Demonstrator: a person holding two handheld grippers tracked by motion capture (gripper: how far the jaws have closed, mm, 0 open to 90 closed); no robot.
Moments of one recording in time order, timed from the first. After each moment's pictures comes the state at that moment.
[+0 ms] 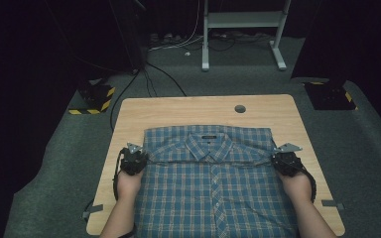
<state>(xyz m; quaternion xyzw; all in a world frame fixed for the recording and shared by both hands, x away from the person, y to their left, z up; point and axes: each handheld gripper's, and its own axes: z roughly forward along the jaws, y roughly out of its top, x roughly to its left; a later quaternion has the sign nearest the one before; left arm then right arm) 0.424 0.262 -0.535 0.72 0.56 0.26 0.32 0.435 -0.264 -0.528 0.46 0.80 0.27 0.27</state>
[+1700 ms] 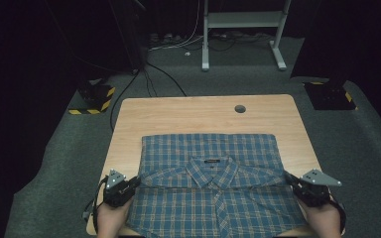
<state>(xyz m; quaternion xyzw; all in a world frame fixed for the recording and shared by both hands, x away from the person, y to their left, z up) 0.299 0.282 -0.522 0.73 0.51 0.22 0.40 0.323 -0.303 -0.508 0.43 0.78 0.37 0.27</state>
